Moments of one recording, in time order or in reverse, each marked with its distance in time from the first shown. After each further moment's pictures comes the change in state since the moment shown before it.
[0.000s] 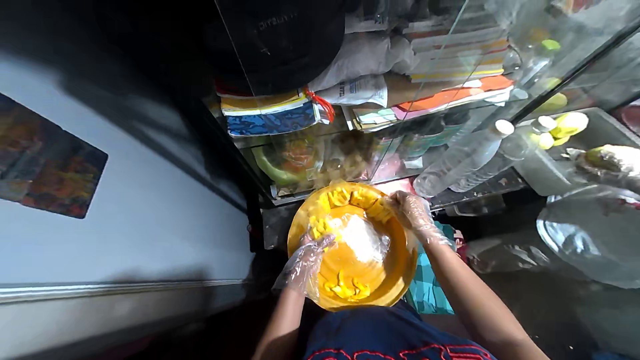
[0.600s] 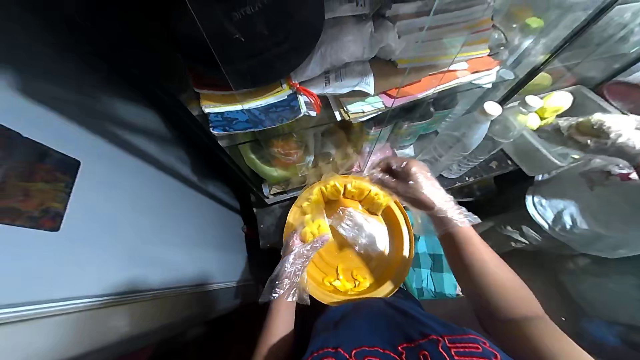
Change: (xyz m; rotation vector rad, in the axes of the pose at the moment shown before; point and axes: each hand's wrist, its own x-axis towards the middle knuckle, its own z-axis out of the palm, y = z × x) left_hand -0.006 0.010 -0.027 0.326 -0.031 0.097; right_hand -0.041 -0.051 -0.068 0.376 0.040 -0.499
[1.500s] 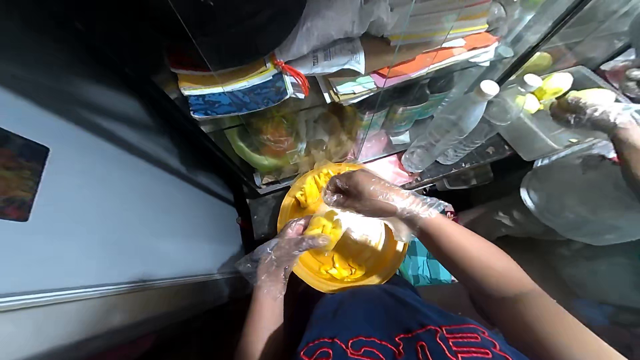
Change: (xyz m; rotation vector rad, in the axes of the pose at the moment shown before) left_hand -0.021 0.026 -0.009 -0.308 -0.333 0.149; right_hand 0.013 -0.036 0.036 -0.047 -0.440 -0.236
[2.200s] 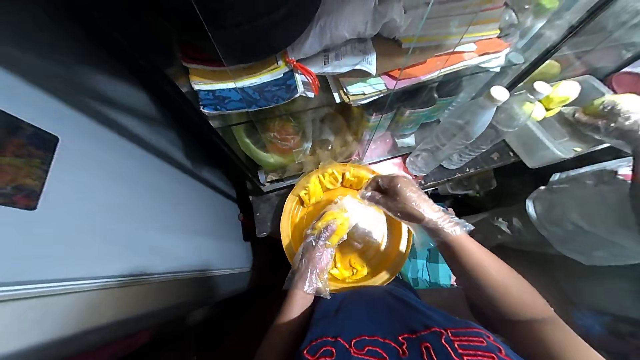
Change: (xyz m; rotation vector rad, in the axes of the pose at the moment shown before) left_hand 0.014 -0.049 0.051 -0.410 0.393 -0.143; right_hand -0.049 0.037 0.012 0.010 0.268 0.312
